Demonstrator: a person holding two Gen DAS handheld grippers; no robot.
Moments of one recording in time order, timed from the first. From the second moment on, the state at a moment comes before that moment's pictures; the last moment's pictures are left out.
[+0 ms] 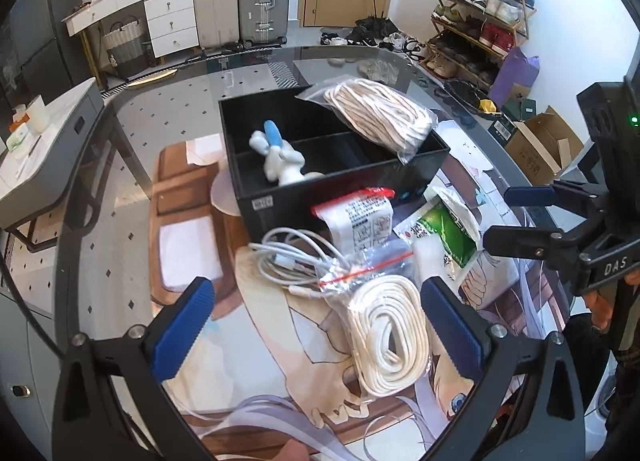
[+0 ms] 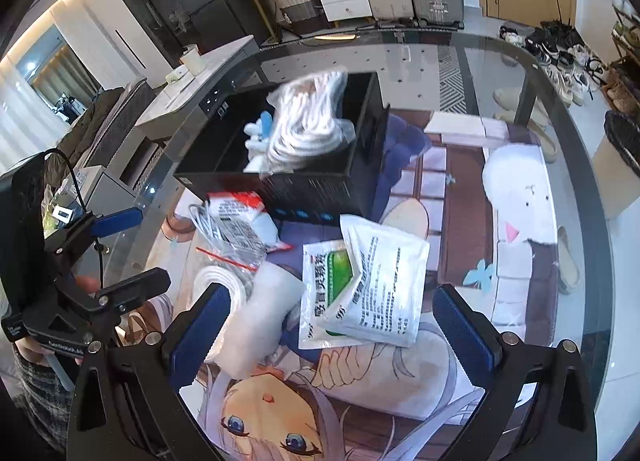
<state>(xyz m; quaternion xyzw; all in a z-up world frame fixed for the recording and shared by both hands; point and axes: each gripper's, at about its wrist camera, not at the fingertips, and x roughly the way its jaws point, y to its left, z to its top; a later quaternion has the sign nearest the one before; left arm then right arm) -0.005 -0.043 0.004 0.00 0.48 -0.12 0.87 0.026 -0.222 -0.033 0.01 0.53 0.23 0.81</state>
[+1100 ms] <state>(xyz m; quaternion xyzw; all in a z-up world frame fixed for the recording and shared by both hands) -0.015 -0.088 -0.057 0.01 0.53 -0.15 0.84 0.050 -0.217 -0.076 0.01 0.57 0.22 0.79</state>
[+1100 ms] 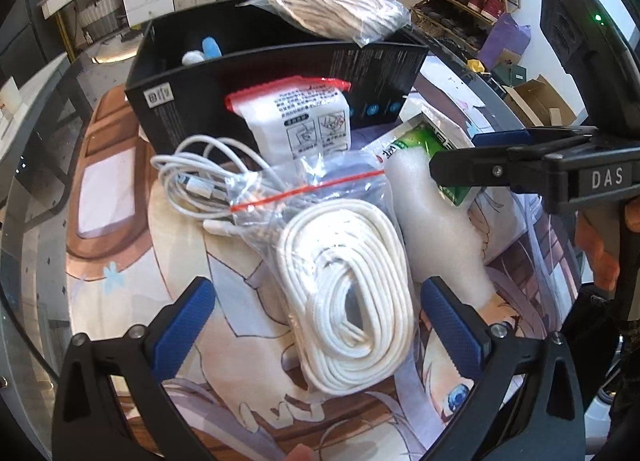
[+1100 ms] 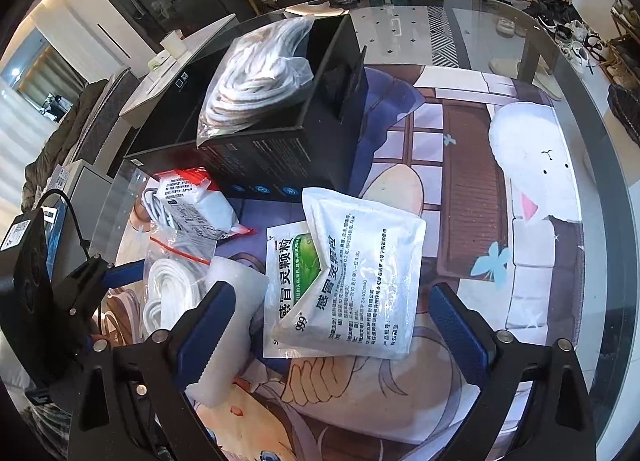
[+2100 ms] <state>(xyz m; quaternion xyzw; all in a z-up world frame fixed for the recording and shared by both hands) -0.026 -0.091 -0.056 0.05 0.50 -0.09 0.86 0.045 -0.222 -0.074 0.01 0.56 0.22 0.80</state>
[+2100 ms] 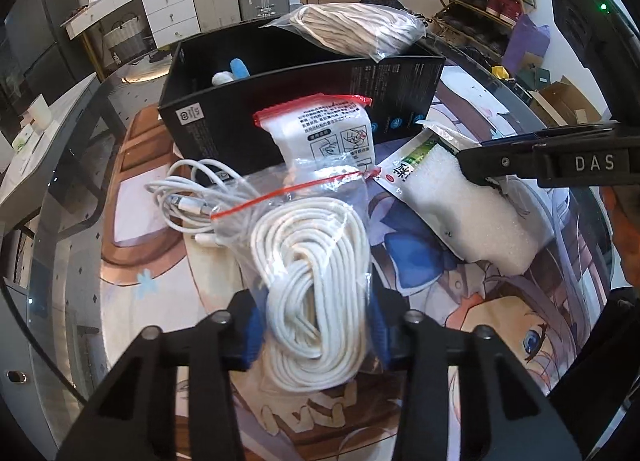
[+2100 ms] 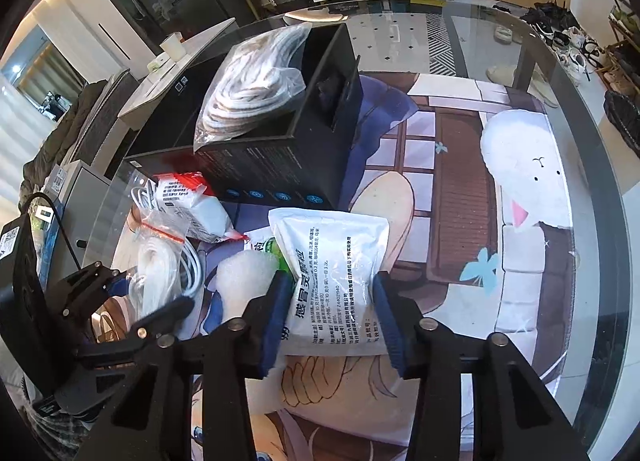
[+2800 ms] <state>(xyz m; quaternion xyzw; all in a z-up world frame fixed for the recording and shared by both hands) -0.036 -0.052 -0.041 0.02 0.51 -0.09 0.86 0.037 -0.215 -0.043 0.01 0.54 0.24 0.81</state>
